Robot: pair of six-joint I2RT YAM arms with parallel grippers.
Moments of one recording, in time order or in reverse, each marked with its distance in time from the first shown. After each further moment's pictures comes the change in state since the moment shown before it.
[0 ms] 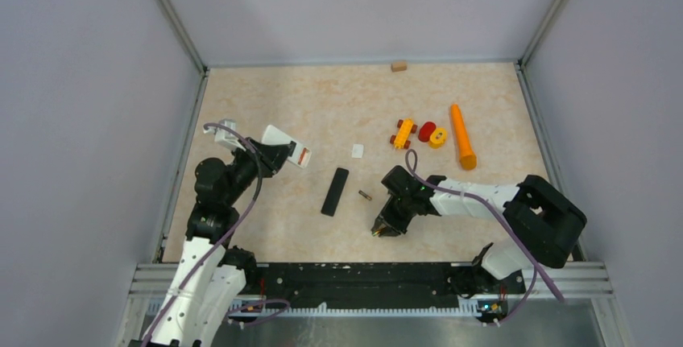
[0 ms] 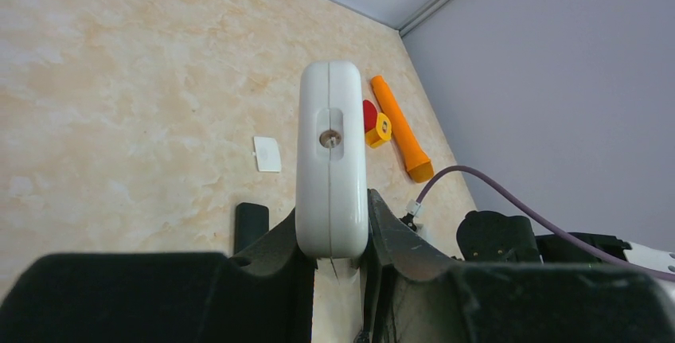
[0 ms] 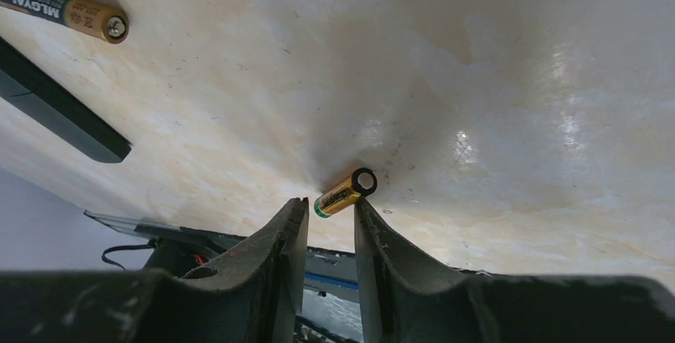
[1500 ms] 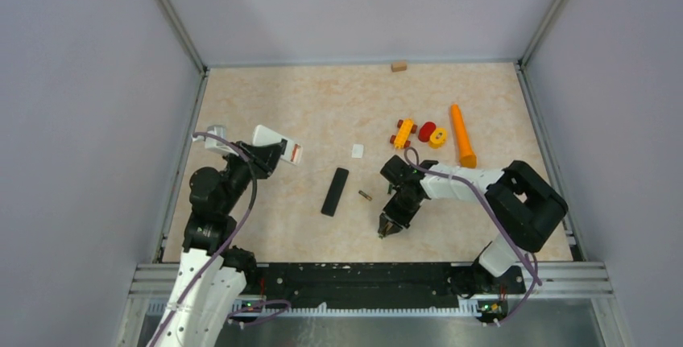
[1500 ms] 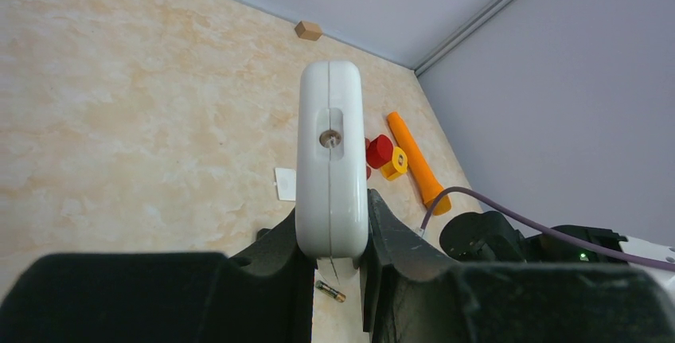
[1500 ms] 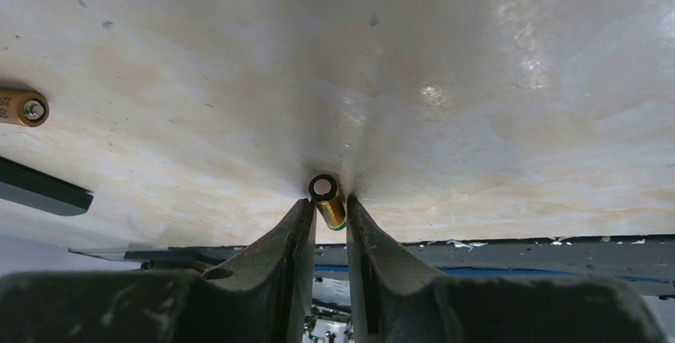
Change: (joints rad) left arm 0.000 -0.092 -0.011 -0.024 -0.102 0.032; right arm -0.085 0.138 0.130 -0.228 -0.073 -0.038
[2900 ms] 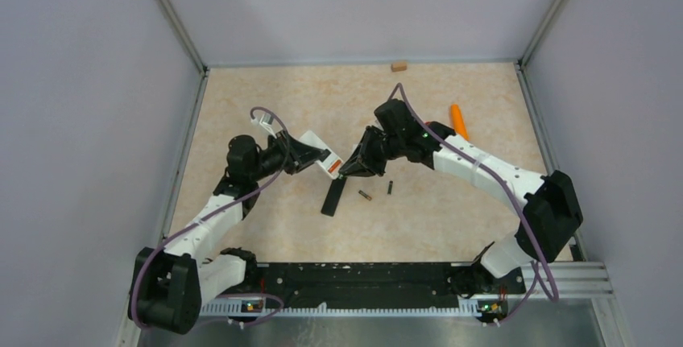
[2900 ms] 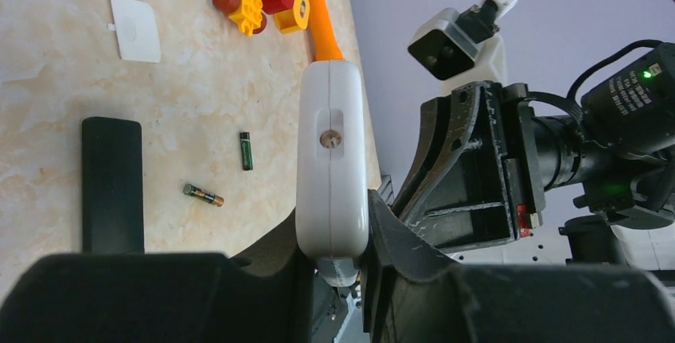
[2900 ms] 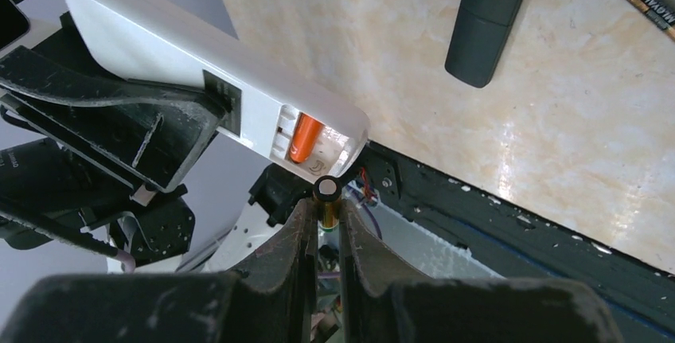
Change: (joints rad) left arm -0.090 0.566 -0.001 0.344 0.396 -0.368; right arm -0.019 -0.098 0.437 0.098 -0.123 -0.233
